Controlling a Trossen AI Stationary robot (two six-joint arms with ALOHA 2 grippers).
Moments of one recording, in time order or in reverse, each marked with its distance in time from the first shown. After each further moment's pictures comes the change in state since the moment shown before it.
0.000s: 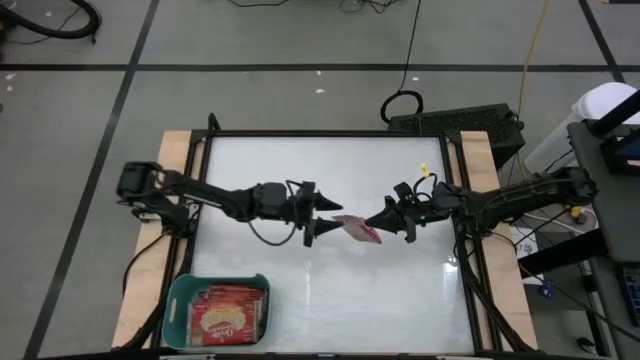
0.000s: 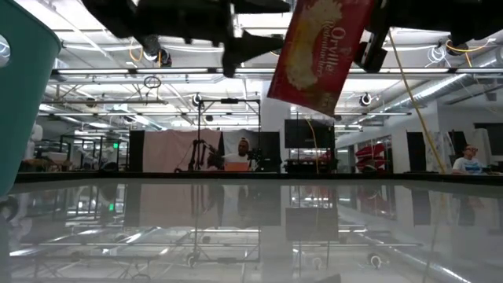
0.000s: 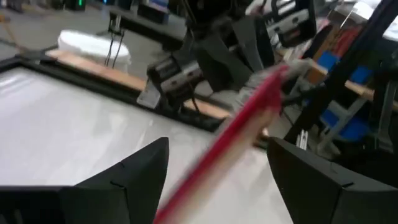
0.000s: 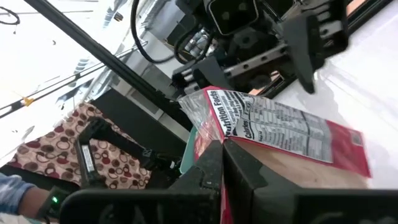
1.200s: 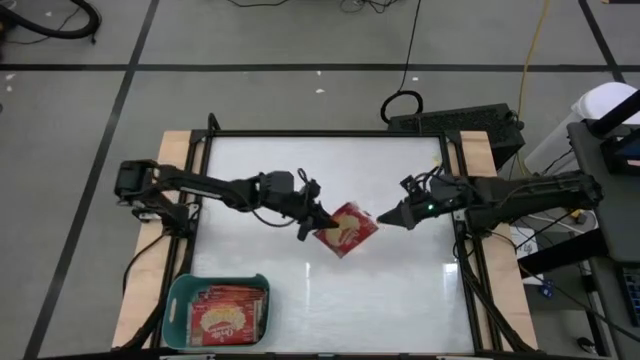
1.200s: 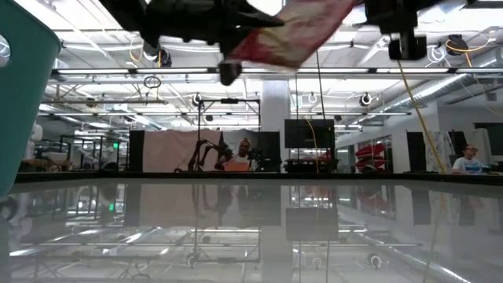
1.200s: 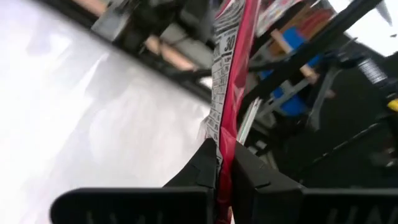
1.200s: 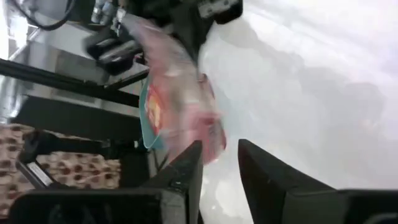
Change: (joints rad) left arm 0.067 -0.001 0.076 -0.211 0.318 -0.247; right arm -0.032 -0.117 0.286 -0.831 0.004 0.262
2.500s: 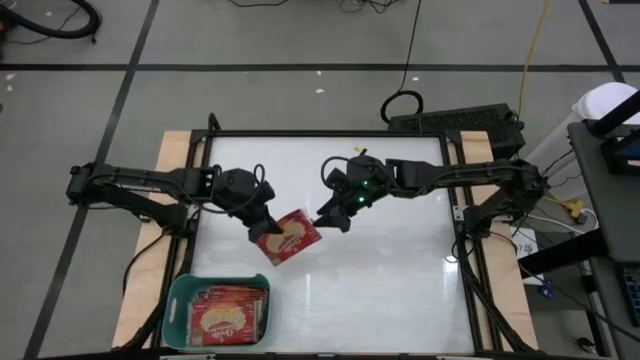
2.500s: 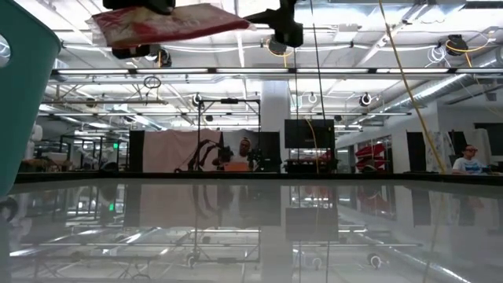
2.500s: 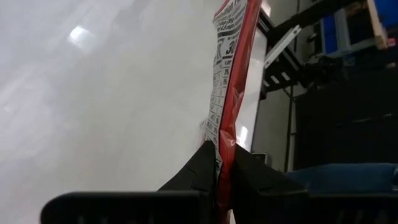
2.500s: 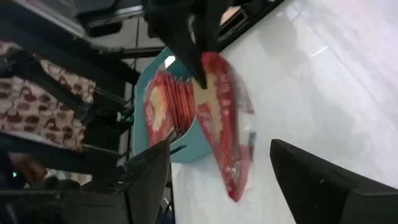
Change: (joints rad) left arm -0.052 -0.479 0.000 -0.908 -0.038 -0.136; right arm -0.099 0.703 0.646 -0.045 -0.242 -0.414
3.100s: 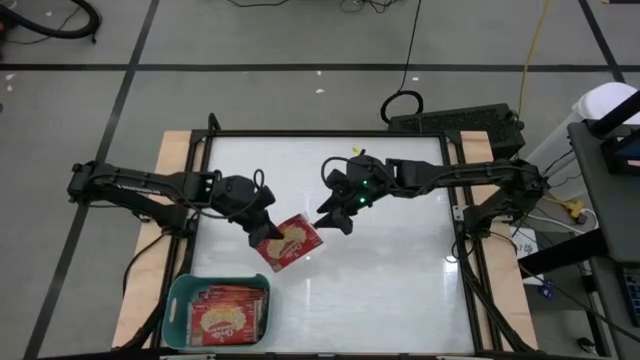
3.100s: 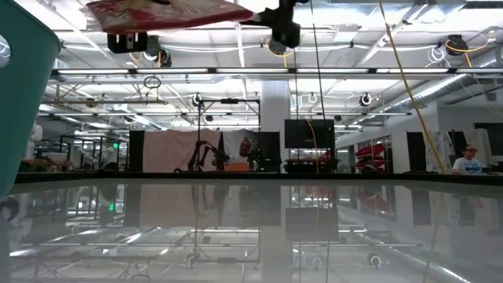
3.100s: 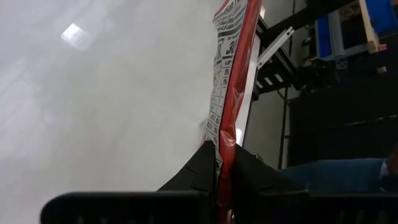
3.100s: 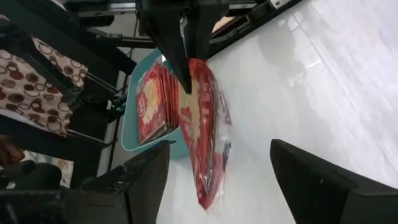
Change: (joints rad) left arm -0.060 0.006 0.000 0.031 -0.046 -0.068; right arm 0.002 0.000 0.000 -0.012 -0.001 -0.128
